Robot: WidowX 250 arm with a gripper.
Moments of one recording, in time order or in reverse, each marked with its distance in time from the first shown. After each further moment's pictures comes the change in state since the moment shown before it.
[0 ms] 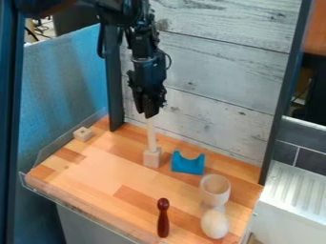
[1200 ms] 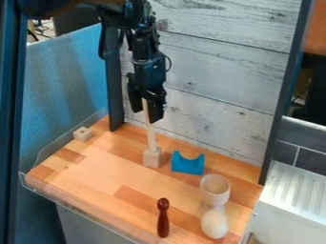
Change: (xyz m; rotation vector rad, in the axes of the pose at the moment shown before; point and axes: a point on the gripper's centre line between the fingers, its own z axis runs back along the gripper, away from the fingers) arm -0.003 -0.001 -0.004 -0.007 0.027 0.016
